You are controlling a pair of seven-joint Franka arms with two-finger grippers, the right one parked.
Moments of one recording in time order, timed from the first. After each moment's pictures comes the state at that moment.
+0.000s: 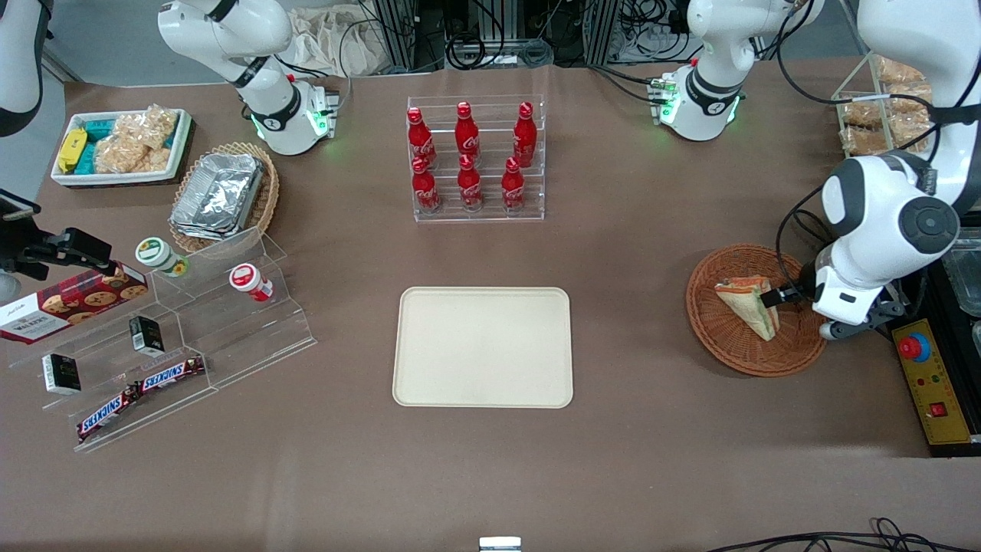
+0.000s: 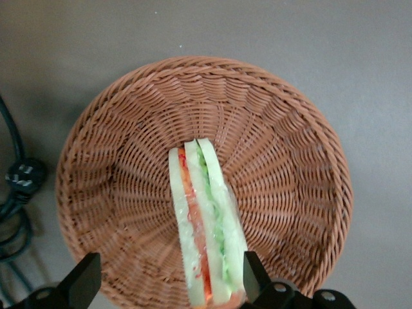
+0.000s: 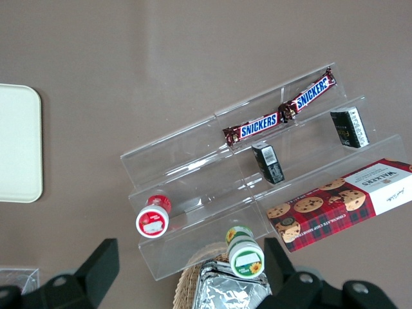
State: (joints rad) arm 0.11 0.19 -0.07 -2.17 0.07 2.33 -0.39
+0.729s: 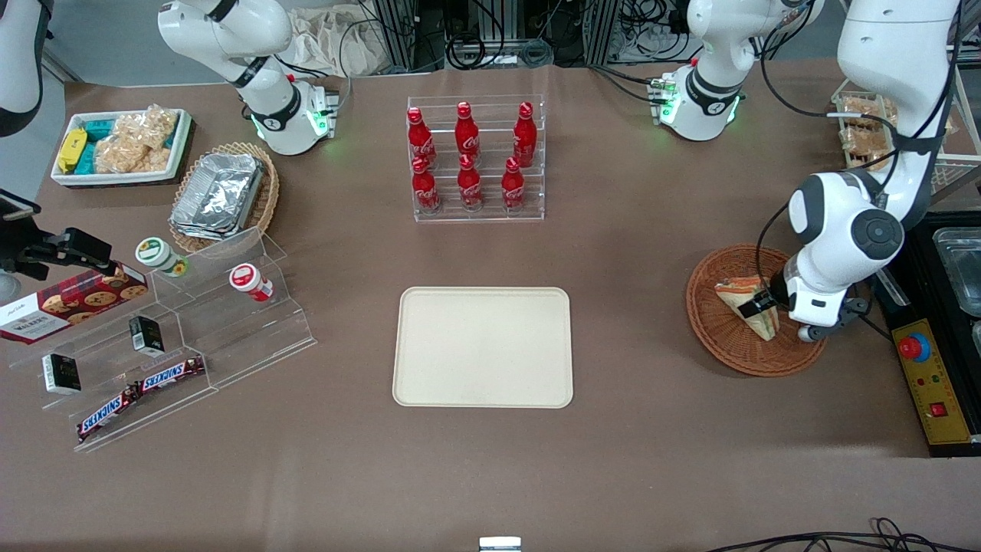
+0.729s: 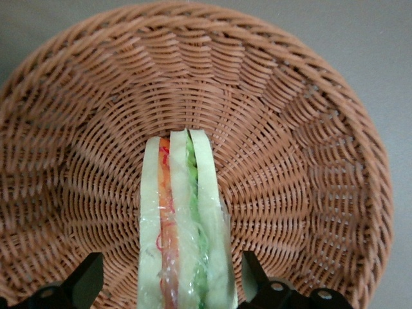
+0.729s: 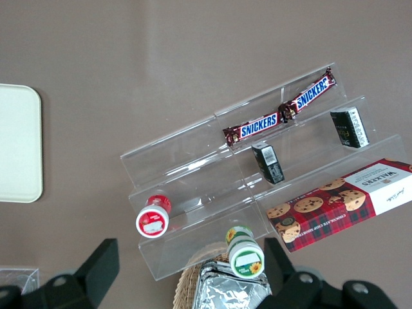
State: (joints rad) arm 0.11 0.28 -0.07 -2.25 0.07 2.52 -0.54
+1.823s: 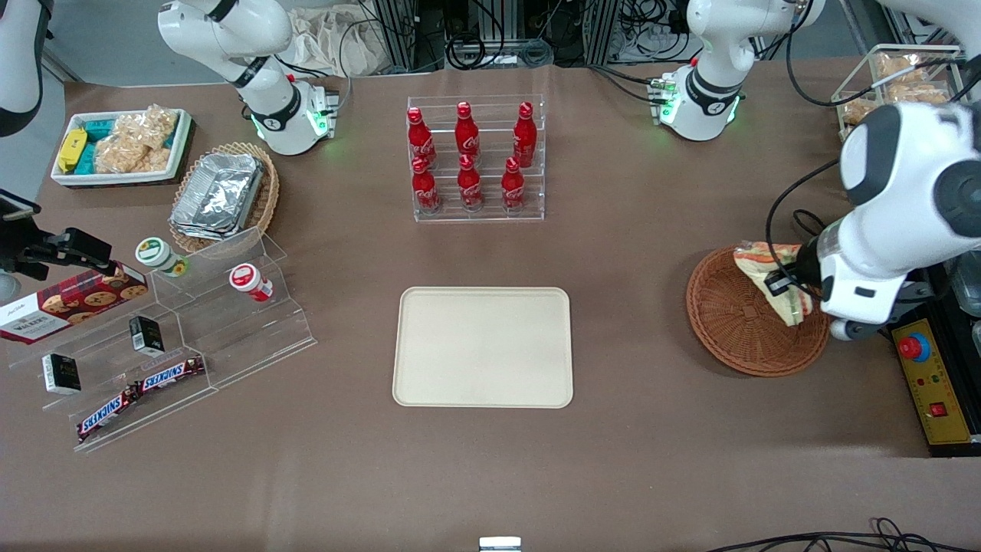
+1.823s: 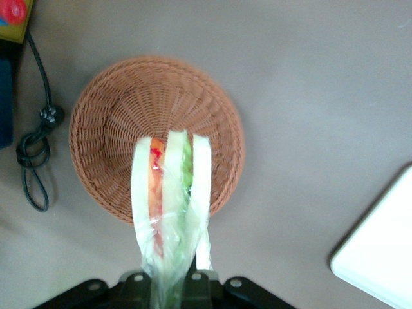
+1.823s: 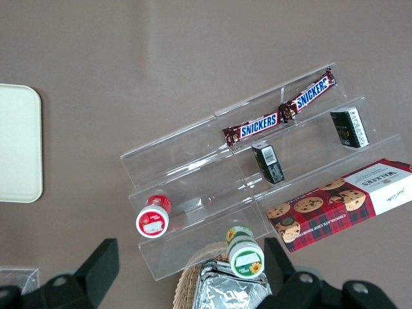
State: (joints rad) arm 0.07 0.18 -0.22 -1.62 0.07 1.71 -0.63
